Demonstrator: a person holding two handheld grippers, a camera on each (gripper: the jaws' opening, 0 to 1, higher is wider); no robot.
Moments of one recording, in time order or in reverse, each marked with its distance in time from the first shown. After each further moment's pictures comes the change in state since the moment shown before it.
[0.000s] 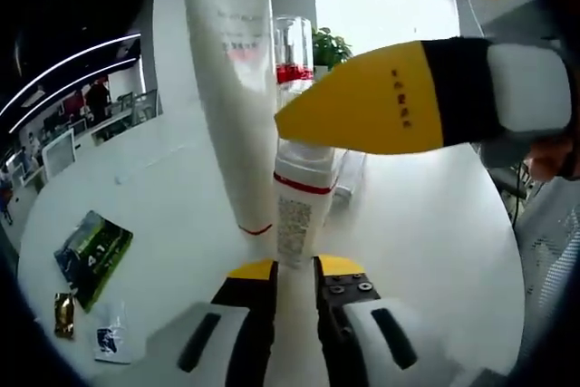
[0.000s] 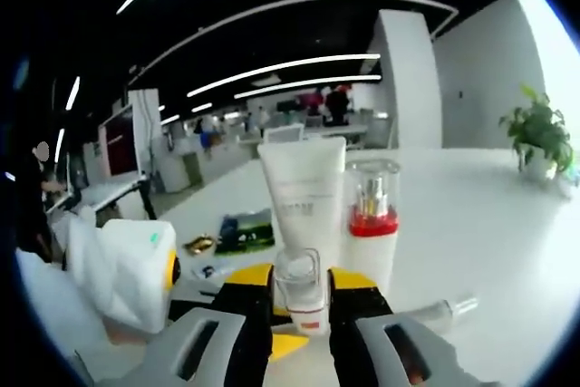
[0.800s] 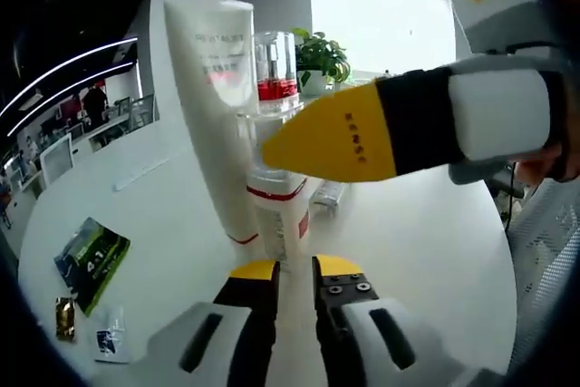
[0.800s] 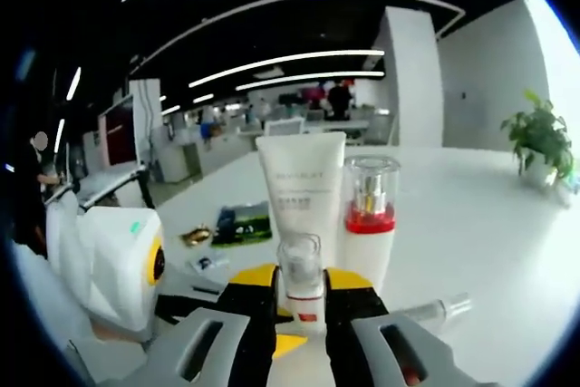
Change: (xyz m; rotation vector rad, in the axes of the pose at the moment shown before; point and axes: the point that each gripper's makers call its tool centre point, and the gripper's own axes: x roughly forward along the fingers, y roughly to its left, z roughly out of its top) left arm -0.004 -0.012 0.008 0.014 -0.016 -0.017; right arm 0.000 -0.005 -0.005 -0.009 0.040 -0.007
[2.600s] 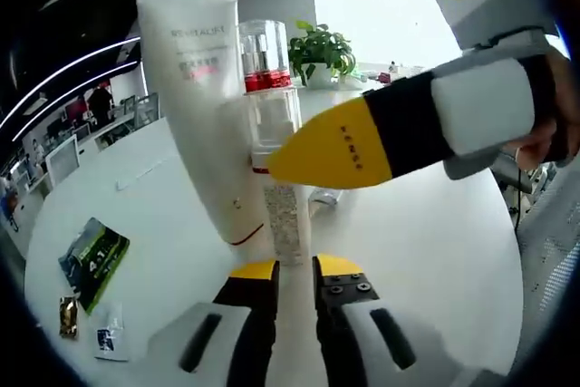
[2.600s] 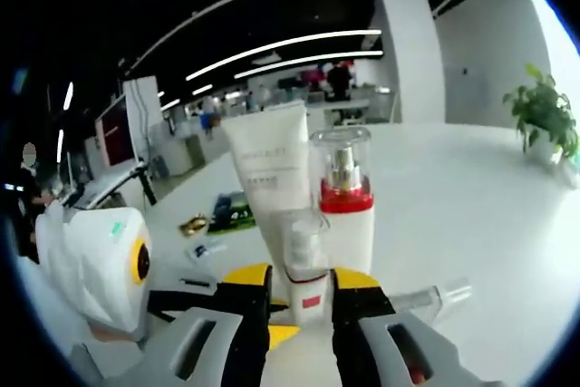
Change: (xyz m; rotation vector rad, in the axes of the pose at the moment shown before) left arm 0.009 -0.003 -0.003 0.013 0.034 0.049; right arm 0.004 -0.017 -0.018 0.060 0.096 0.038
